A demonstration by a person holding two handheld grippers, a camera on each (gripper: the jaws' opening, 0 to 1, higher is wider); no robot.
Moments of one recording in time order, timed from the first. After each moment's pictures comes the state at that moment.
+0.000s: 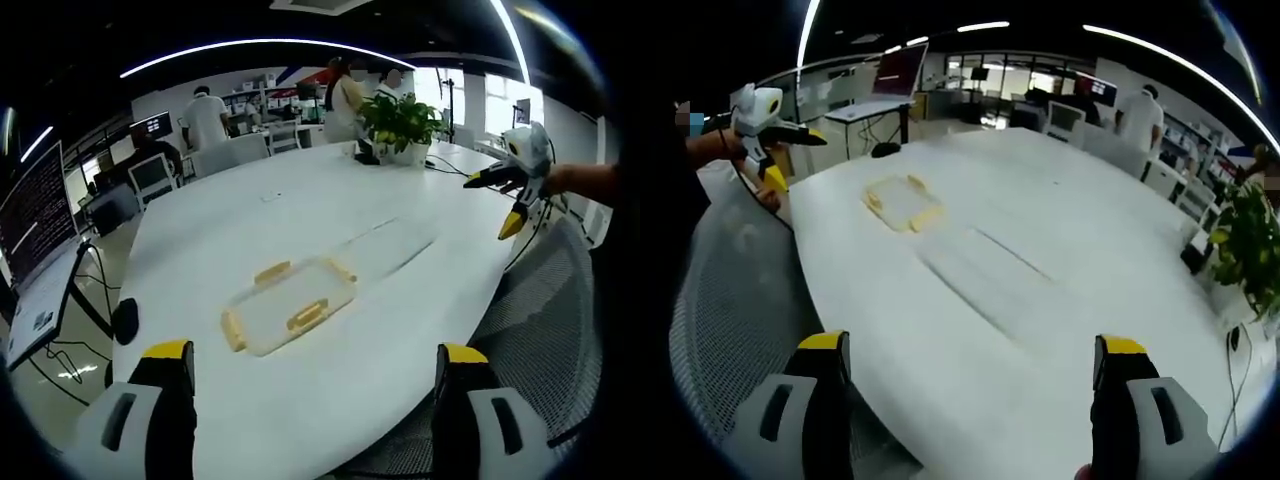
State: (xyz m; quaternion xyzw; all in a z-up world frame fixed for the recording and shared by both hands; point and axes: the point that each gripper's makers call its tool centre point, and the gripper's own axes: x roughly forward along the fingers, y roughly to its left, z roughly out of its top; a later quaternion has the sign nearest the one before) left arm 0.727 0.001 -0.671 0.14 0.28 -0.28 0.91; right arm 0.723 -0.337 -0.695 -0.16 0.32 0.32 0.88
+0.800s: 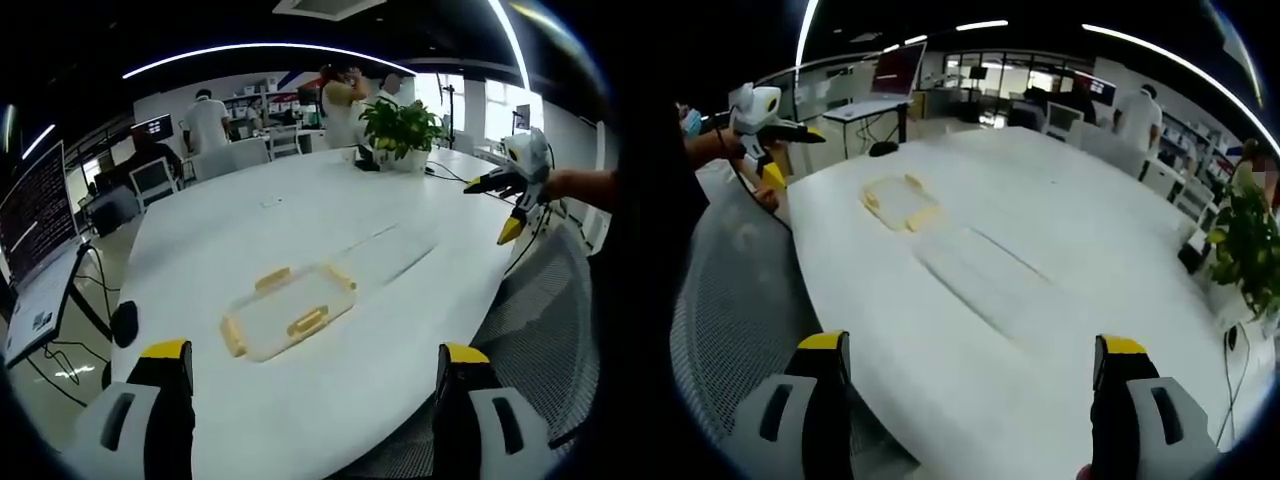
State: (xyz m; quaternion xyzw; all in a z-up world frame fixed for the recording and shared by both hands) left arm 0.729 -0.002 -0.665 0.13 0.27 -0.28 0.91; right arm 0.726 -0.342 -0.693 -0.17 0.32 0.31 0.88
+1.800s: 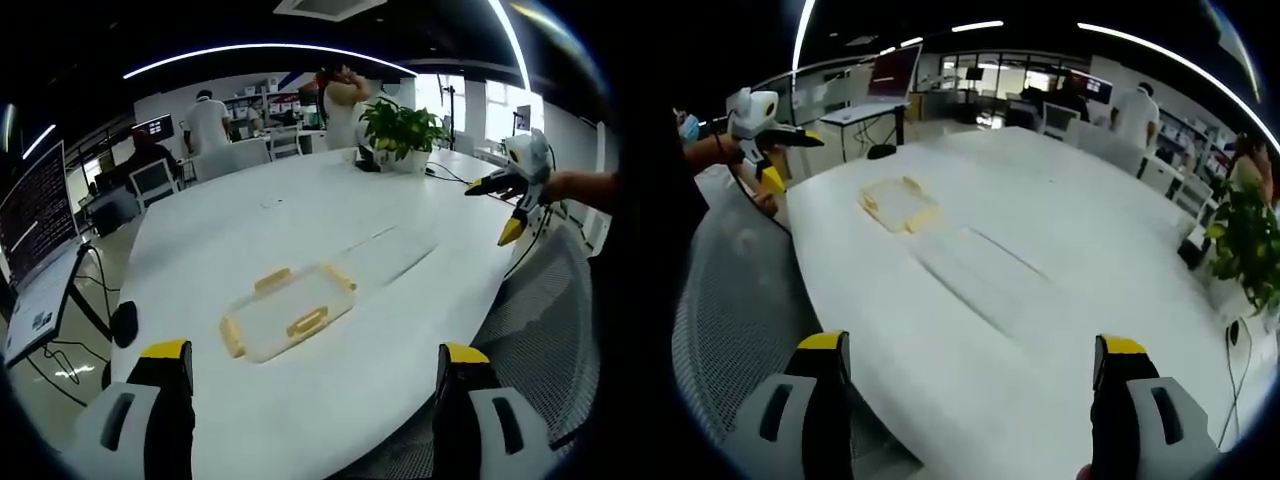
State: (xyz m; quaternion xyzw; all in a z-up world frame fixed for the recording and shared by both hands) left arm 0.730 -0.003 -0.664 0.13 0.27 -0.28 0.91; right arm 0.724 -0.341 -0.693 -0.16 0.32 0.31 0.88
